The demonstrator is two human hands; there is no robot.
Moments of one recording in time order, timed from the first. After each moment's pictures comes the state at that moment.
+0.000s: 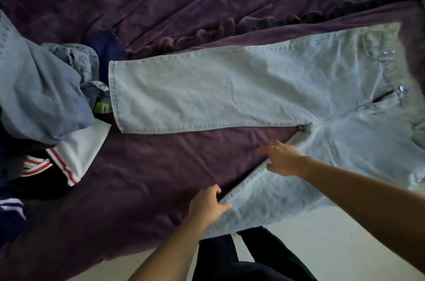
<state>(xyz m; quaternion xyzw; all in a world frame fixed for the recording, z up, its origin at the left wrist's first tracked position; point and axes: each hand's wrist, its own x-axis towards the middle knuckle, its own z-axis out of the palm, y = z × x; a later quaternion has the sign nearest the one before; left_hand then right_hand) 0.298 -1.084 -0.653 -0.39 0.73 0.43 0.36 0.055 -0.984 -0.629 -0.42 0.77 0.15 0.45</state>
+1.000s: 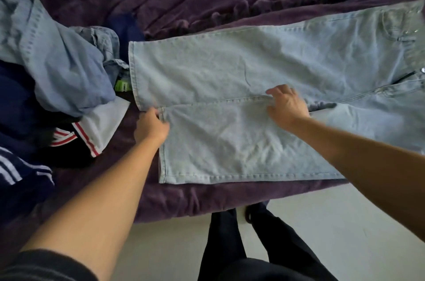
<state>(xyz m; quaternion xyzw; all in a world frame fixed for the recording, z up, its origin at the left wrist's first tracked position) 0.312 -1.253 -0.623 -0.60 0.74 0.27 0.14 0.052 -1.023 -0.617 -0.35 0.90 -0.05 0.25</state>
